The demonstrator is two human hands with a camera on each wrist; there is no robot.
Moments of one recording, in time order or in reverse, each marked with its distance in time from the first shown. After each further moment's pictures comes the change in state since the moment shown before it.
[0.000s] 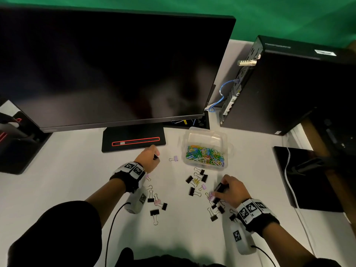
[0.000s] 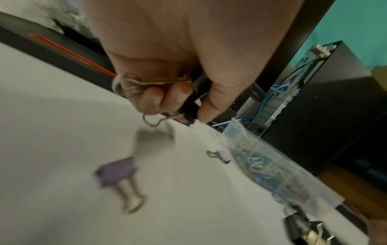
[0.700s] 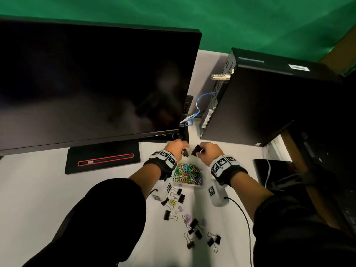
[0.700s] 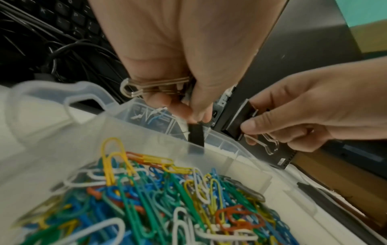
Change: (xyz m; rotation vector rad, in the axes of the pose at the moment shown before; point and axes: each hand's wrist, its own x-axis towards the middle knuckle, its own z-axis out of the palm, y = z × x) left_hand 0.089 0.160 0.027 0.121 -0.133 0.256; right_hand 0.124 -0.058 -0.094 -0.128 0.098 -0.034
